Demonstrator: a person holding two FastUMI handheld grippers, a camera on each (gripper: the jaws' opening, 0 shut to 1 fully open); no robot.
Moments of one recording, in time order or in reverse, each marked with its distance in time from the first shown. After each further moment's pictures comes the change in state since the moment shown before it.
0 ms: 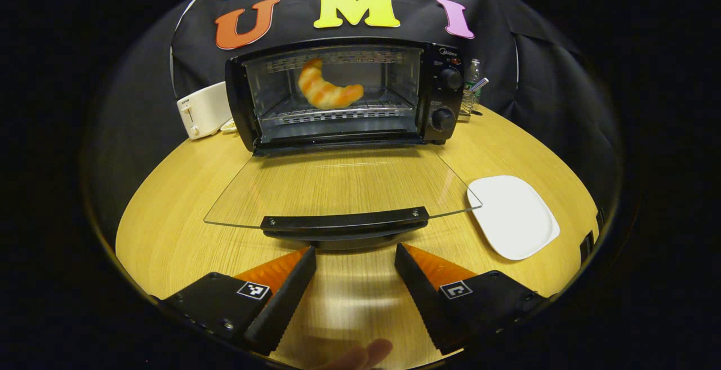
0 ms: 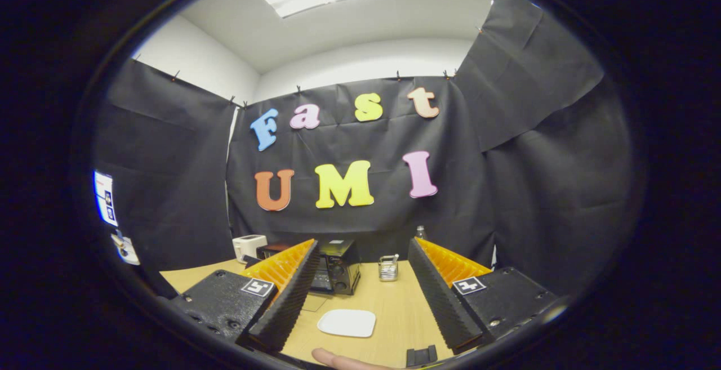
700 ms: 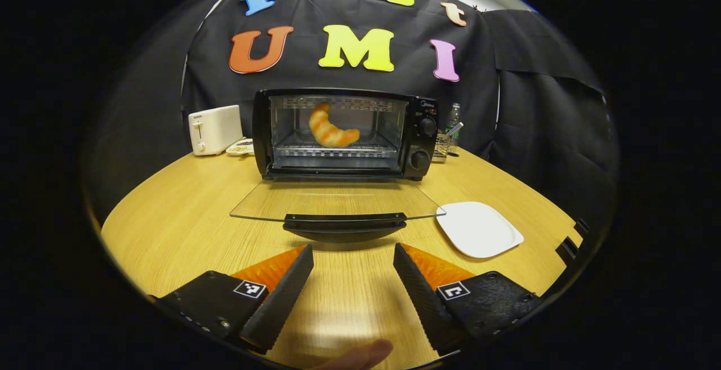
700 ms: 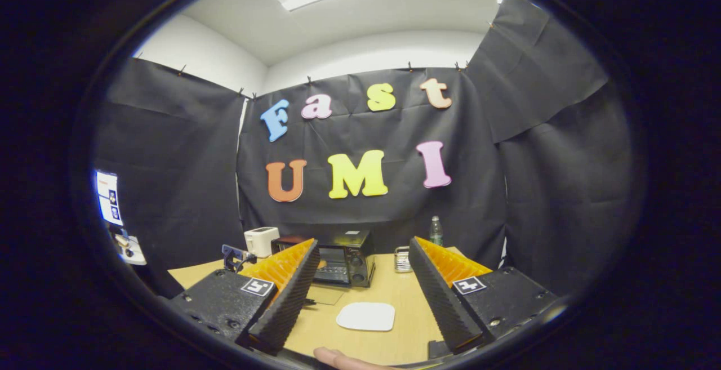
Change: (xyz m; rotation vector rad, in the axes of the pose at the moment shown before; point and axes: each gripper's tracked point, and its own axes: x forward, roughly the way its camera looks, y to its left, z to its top) left arm -0.041 -0.001 0.006 -0.050 -0.246 -0.084; right arm -0.001 0.033 -0.008 0.003 0.037 0.033
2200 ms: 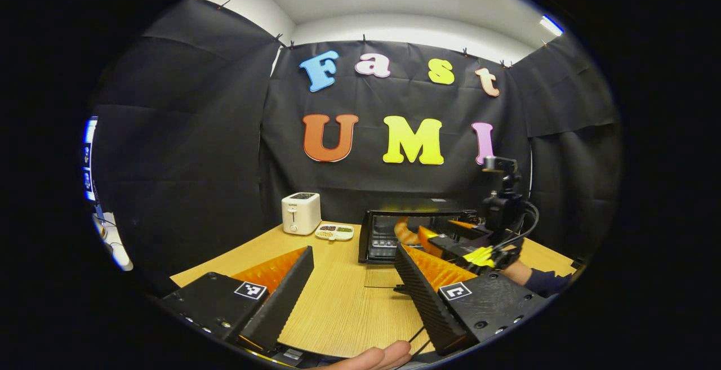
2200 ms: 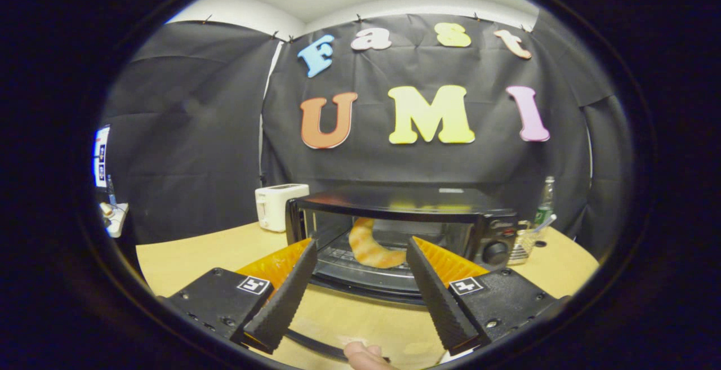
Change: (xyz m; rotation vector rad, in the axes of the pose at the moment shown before) left arm -0.189 0.115 0.130 -0.034 -0.412 0.226; right arm 0.279 0.181 -0.191 -0.083 0.194 0.173
